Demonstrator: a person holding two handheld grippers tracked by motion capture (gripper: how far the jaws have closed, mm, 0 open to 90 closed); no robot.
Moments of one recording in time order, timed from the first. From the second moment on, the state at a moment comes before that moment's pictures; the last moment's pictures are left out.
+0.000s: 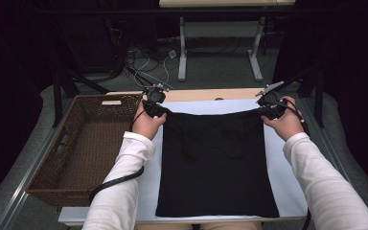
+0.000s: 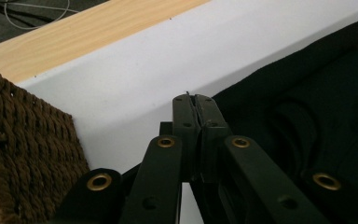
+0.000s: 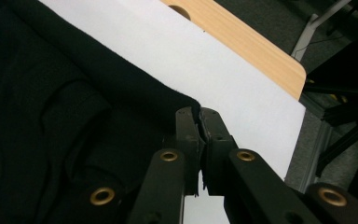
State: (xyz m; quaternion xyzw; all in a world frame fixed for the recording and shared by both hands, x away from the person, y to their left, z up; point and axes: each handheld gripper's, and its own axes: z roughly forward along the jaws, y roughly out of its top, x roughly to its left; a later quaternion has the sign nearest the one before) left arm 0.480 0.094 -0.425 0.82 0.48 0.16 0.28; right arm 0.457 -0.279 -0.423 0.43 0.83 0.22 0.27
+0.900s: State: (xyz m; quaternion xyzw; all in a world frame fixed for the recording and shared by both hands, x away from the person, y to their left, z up) left arm 0.506 0.096 -0.438 0.81 0.49 0.16 0.28; right arm 0.478 -0.268 -0.429 0.44 0.82 0.22 0.29
